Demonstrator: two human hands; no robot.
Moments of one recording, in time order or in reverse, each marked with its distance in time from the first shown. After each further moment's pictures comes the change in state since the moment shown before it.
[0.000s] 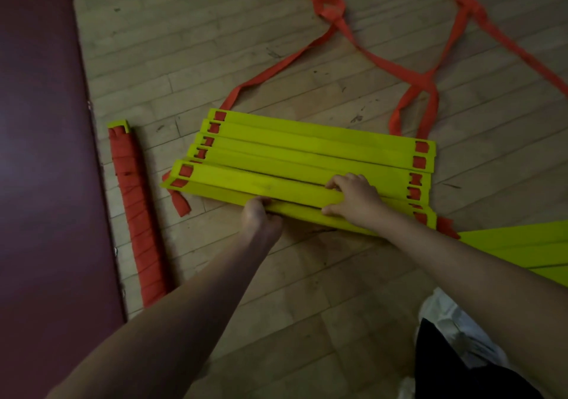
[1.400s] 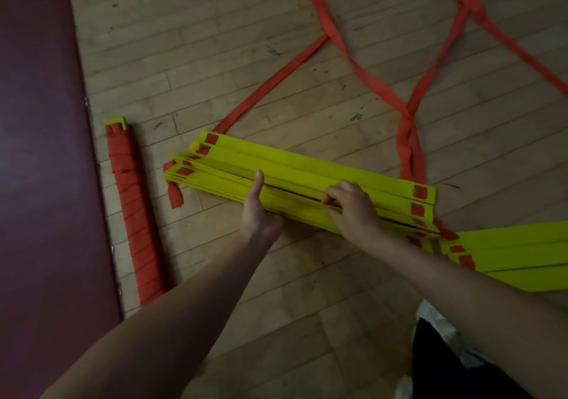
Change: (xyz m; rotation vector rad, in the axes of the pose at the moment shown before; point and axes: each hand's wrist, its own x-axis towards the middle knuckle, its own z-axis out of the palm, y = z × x) left_hand -0.013 0.000 0.001 0.059 -0.310 -0.057; right_hand -0.018 0.009 0.031 0.189 0.340 -0.244
